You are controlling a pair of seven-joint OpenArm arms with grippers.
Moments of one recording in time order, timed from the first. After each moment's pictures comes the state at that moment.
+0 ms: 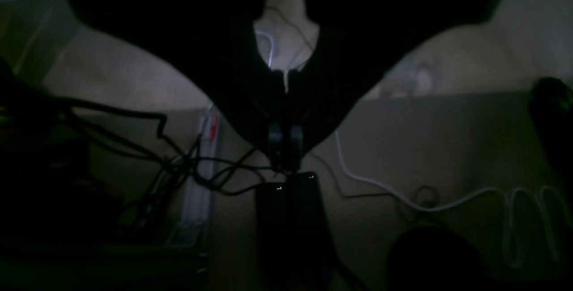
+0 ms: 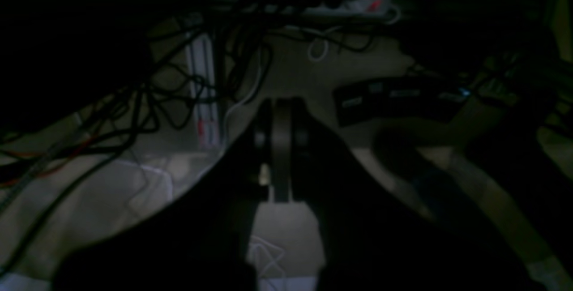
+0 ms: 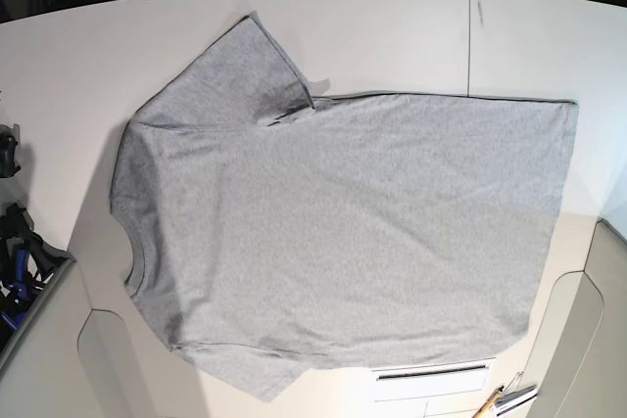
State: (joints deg) left arm 37.1 -12.5 6.7 49.2 -12.0 -0.6 -6.2; right arm -32.9 10.5 -22.7 47.3 20.5 -11.4 -2.6
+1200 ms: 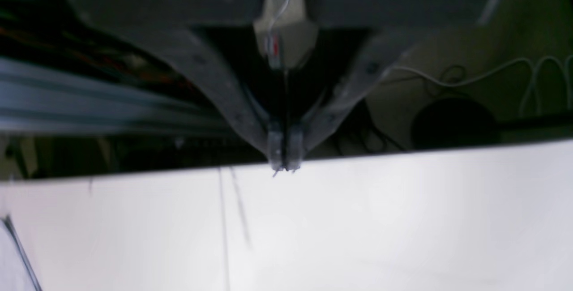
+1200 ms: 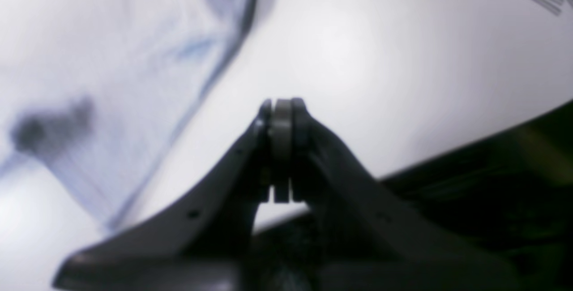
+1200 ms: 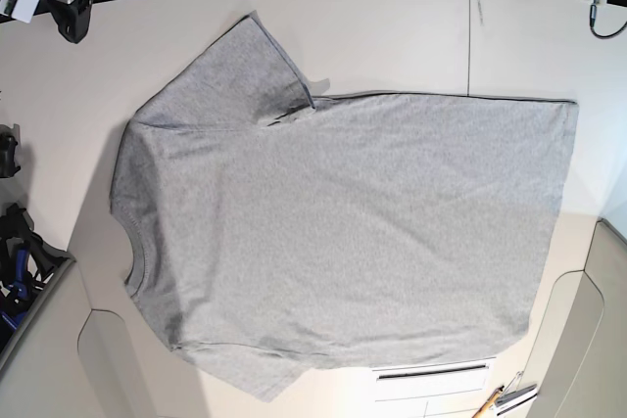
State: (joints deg) left arm 59.1 -21.9 -31.2 99.7 -43.8 -34.6 20.6; right arm -58.1 15.6 14.6 118.5 47.5 -4.9 -8.5
